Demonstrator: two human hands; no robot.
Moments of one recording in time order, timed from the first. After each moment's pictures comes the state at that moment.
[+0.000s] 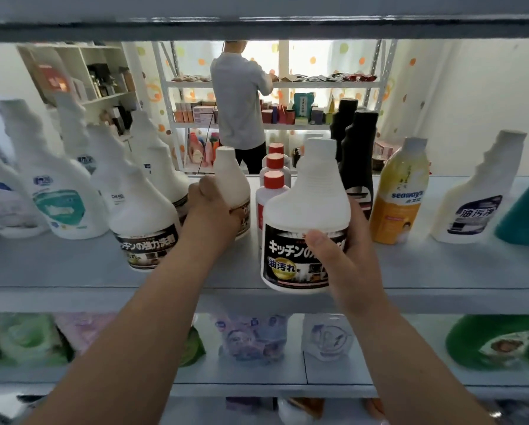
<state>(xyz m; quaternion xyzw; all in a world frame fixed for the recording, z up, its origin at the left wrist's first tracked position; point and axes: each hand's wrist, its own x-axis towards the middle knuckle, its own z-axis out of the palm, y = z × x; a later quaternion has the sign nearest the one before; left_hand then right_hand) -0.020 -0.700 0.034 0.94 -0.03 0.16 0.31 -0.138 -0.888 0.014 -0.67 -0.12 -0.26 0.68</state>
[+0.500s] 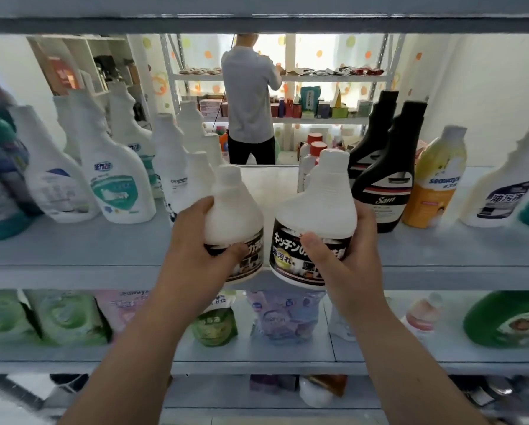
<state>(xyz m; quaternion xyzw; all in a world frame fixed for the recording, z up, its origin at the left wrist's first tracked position) -0.126 -0.583 0.008 0.85 -0.12 0.19 0.48 -0.164 -0.805 0.000 -0.70 -0.08 -0.30 0.64</state>
